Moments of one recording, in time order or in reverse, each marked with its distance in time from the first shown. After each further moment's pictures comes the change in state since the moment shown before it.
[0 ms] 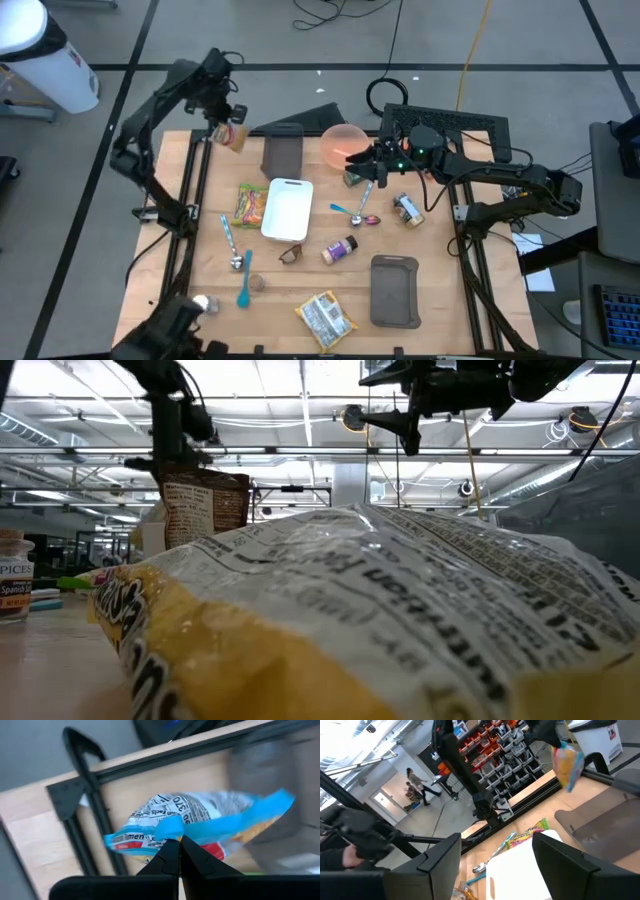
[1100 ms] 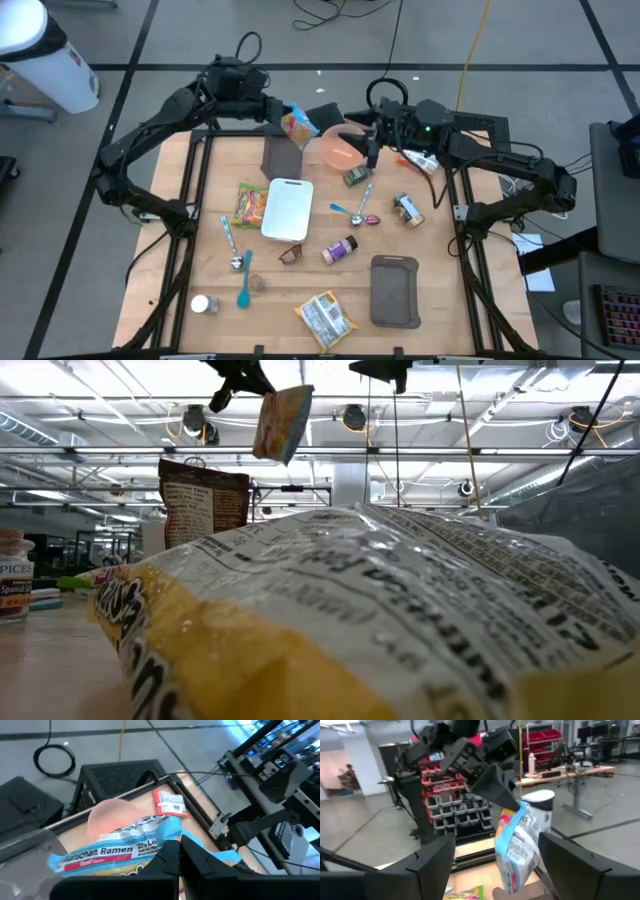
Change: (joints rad) left arm -0.505 -0.212 0.000 0.700 0.189 -0.358; right arm 0.032 0.058 0.373 -0.237 0.267 -0.477
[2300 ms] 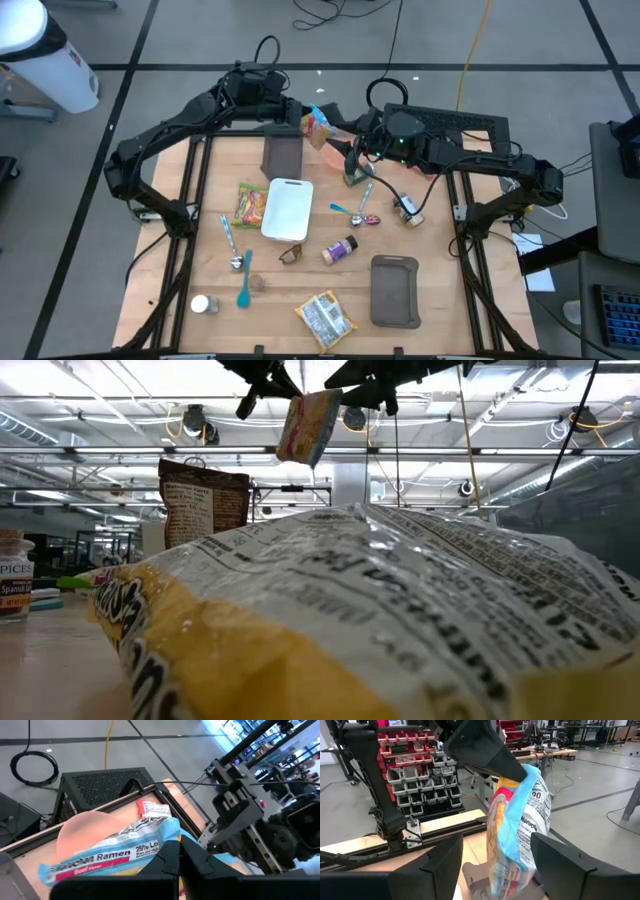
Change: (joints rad) left arm -0.067 0.090 0.000 0.177 -0.030 -0.050; right arm 0.065 0.115 -0.003 -0.006 0.231 -0.072
